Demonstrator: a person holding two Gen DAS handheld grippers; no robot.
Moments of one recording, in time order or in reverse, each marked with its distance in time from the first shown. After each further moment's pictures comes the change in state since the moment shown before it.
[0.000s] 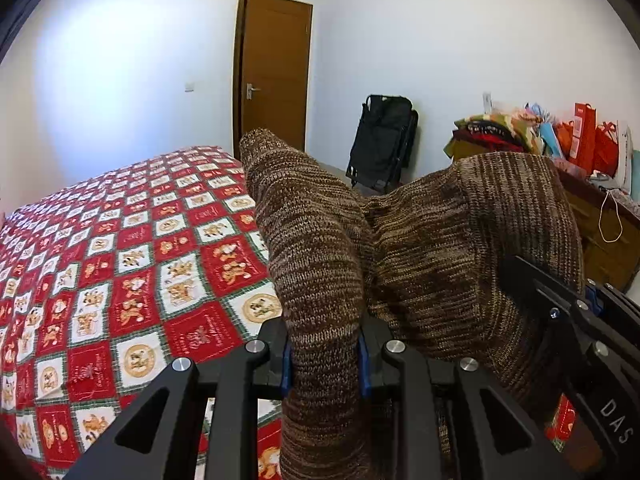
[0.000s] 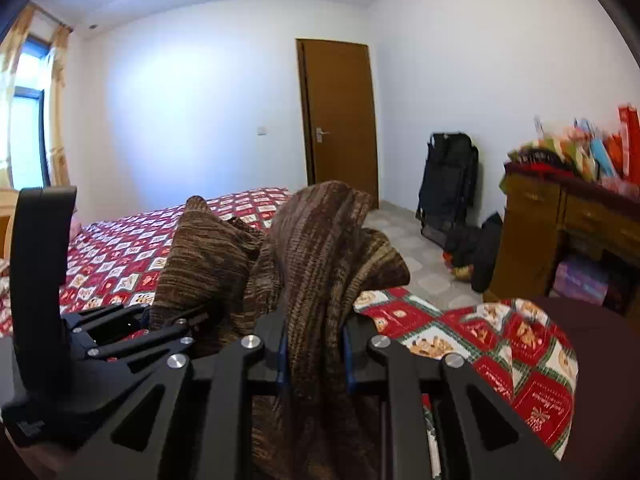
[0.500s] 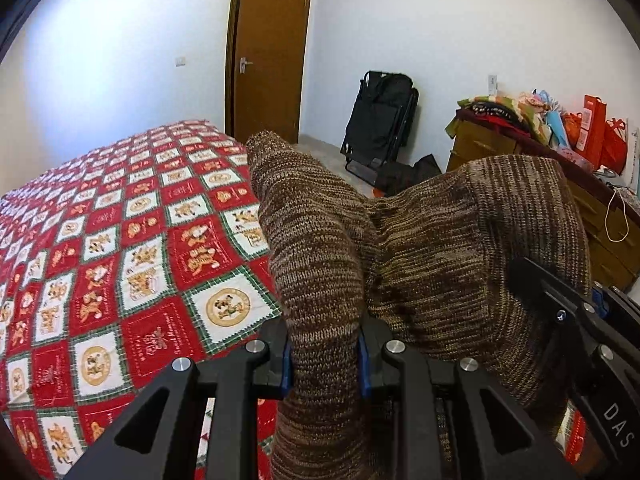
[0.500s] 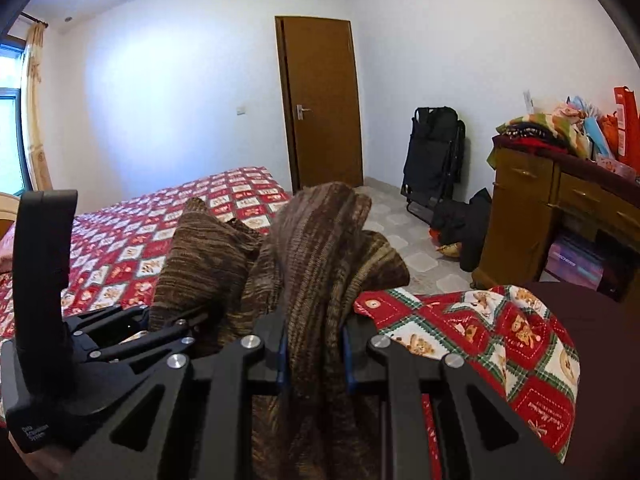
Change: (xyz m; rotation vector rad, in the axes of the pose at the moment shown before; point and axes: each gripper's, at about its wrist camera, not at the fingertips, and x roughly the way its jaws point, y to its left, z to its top) left arm 0.061 -0.018 0.006 -0.022 0.091 -0.023; right arm 0.038 -0.025 -0.001 0.006 0.081 -0.059
